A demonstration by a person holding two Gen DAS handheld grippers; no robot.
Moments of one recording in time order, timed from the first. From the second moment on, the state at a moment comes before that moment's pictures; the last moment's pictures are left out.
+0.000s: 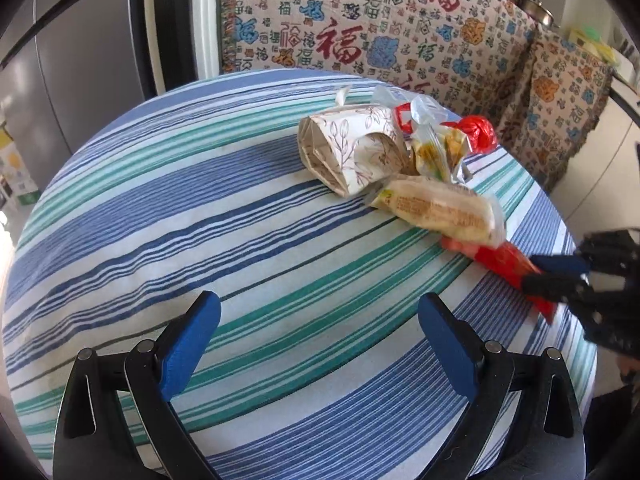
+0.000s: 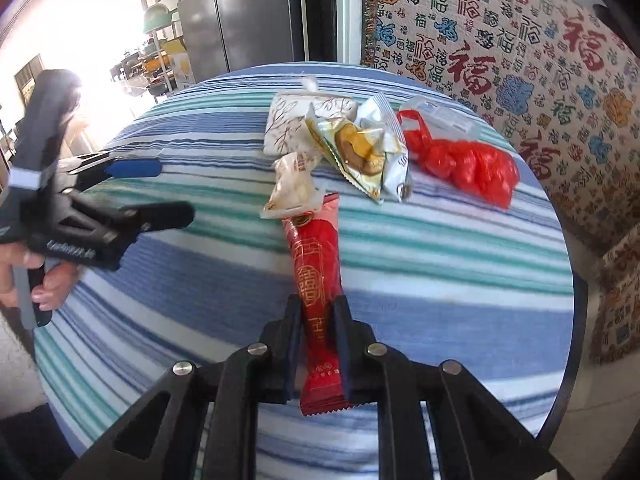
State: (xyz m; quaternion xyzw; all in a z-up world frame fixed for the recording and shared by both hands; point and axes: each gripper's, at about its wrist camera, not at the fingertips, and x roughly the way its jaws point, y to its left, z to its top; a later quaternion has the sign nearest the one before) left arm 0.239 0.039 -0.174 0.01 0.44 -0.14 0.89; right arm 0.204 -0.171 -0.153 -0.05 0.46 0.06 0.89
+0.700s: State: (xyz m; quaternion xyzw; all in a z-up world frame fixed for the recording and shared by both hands) left arm 0.281 -0.043 -0.177 -0.01 0.43 -0.15 0.89; right arm 0.148 -0.165 -0.178 -0.05 0.40 0.02 0.92
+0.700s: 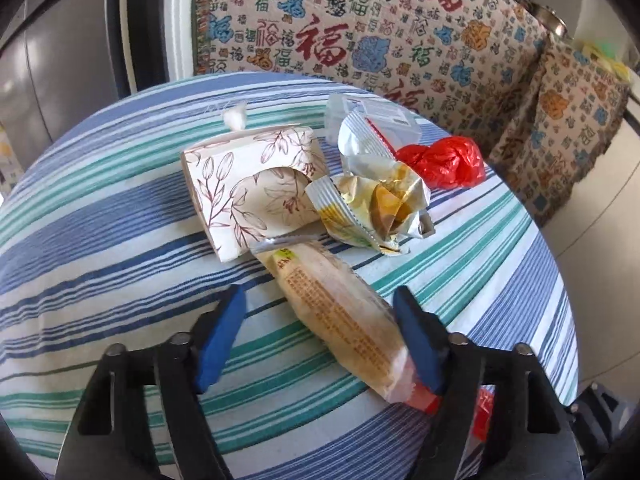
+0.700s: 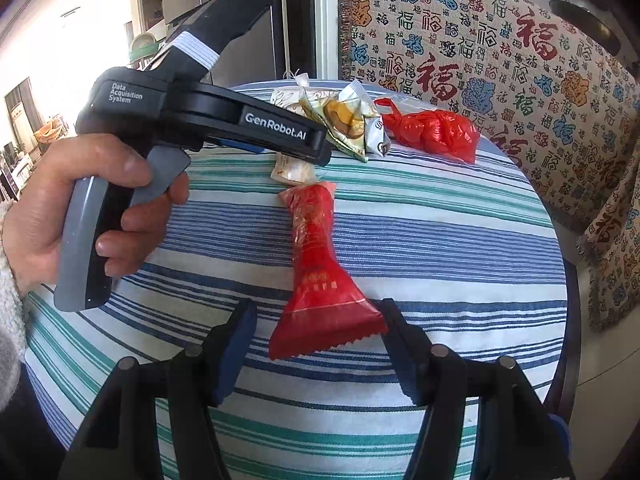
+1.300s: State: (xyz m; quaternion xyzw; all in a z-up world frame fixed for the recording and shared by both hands) left arm 0.218 0.042 -0.171 0.04 0.46 -0.16 0.87; right arm 0.160 -0.163 -0.167 -0.06 0.43 0.01 0.90
